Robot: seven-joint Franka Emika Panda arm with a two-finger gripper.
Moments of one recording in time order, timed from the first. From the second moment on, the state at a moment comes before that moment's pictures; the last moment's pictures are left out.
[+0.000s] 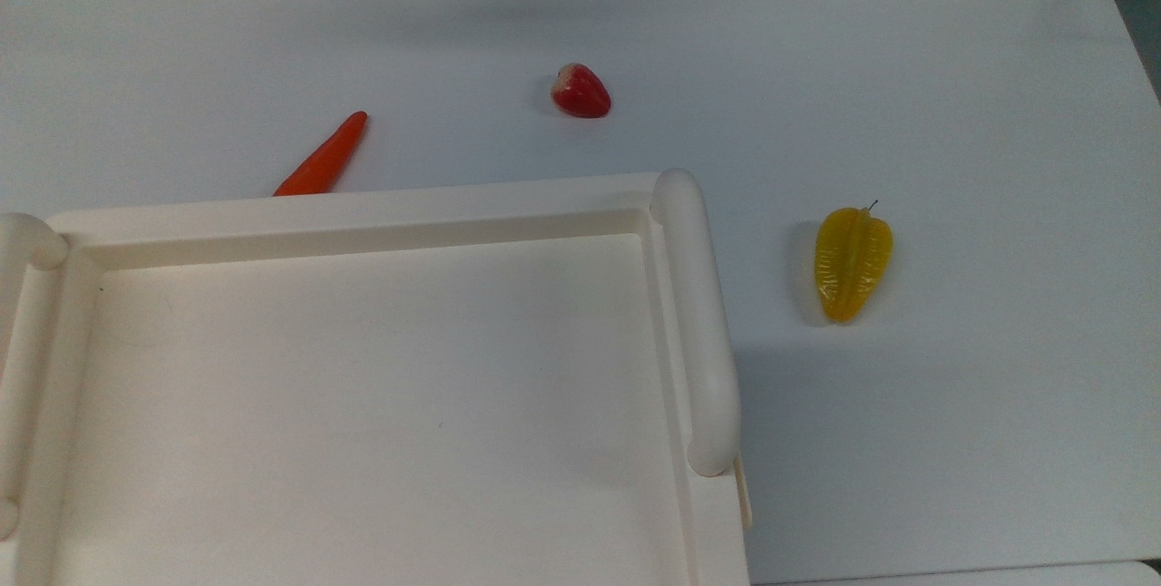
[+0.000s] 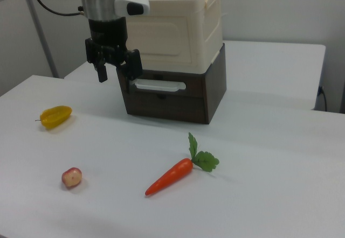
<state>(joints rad) 0.16 0.03 -0.41 -1.43 0.06 1.40 -0.12</state>
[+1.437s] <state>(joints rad) 0.27 0.10 -0.39 -1.45 0.22 1.82 -0.16</state>
